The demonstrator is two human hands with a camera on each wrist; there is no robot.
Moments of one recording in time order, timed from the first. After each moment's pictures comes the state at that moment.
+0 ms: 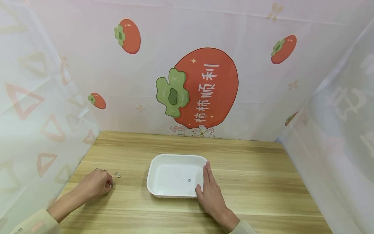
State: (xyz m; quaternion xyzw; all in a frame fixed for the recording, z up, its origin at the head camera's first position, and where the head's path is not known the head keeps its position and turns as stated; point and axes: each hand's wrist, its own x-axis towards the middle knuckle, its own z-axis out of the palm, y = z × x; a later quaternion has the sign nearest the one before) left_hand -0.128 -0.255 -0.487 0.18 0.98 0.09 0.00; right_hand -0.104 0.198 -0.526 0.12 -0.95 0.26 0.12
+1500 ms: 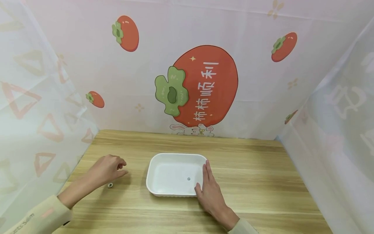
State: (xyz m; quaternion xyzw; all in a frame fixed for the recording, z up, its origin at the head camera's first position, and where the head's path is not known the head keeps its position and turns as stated) left_hand -0.157 -0.213 -0.446 0.22 0.97 0.12 -0.06; right_hand -0.107 0.199 -0.530 0.12 -0.95 0.25 0.11
